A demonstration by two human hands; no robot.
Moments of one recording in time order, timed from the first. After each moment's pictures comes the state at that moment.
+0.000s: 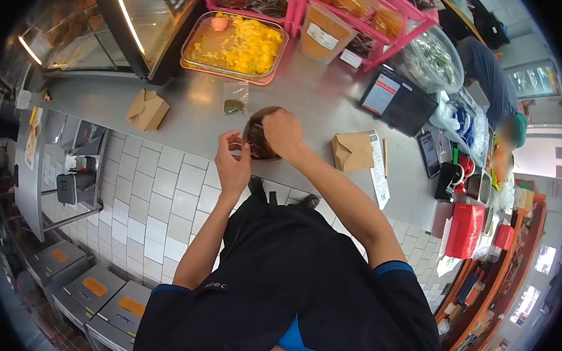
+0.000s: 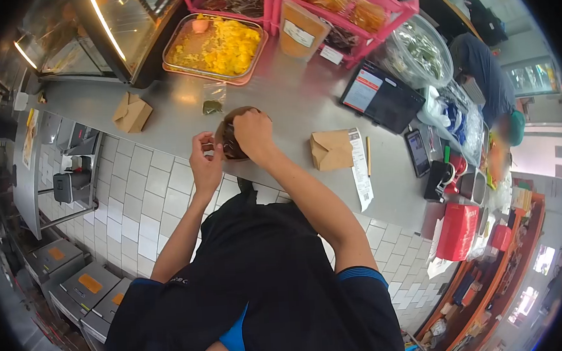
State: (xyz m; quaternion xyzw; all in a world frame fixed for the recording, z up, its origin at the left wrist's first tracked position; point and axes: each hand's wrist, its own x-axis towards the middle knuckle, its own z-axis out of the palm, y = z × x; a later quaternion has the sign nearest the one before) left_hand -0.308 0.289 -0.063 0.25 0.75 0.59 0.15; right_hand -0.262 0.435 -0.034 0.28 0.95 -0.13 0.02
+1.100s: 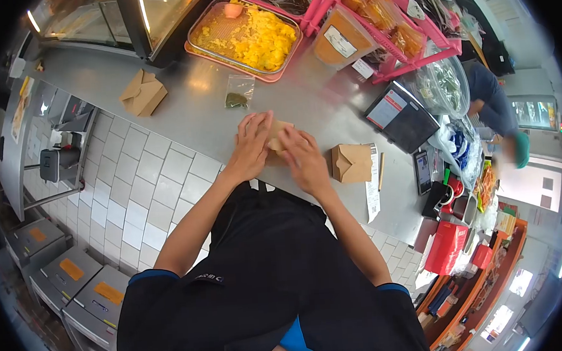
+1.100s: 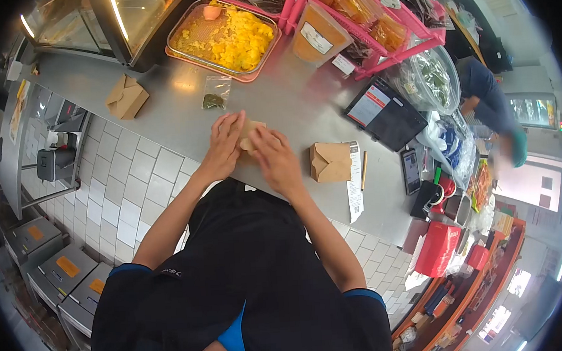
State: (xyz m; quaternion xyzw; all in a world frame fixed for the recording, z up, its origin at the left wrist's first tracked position) left_hand -0.331 0.317 -0.098 0.58 0.72 0.36 0.12; right_hand -0.171 0.430 -0.054 0.21 0.88 -0.38 -0.20
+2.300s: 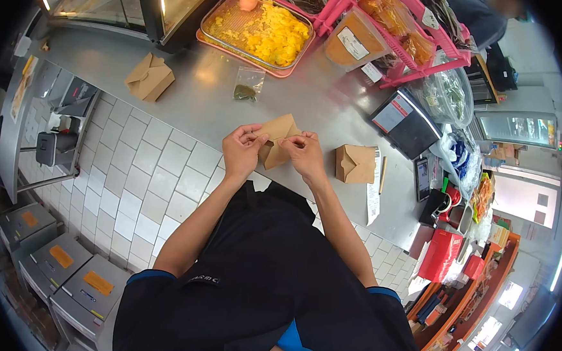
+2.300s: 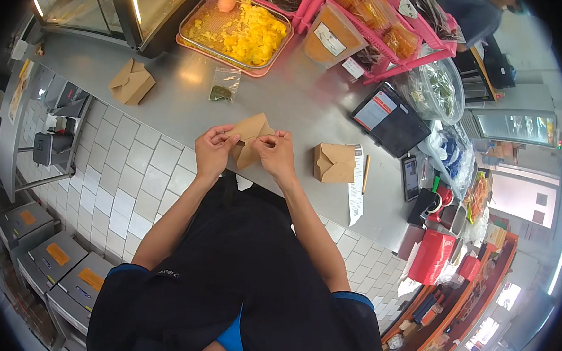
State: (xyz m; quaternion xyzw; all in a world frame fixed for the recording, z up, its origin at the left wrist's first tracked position) left_hand -0.312 0.302 -0.088 0.08 0.66 0.67 0.32; right_hand -0.197 0.424 -0.086 0.43 0.71 -0.55 -0.09
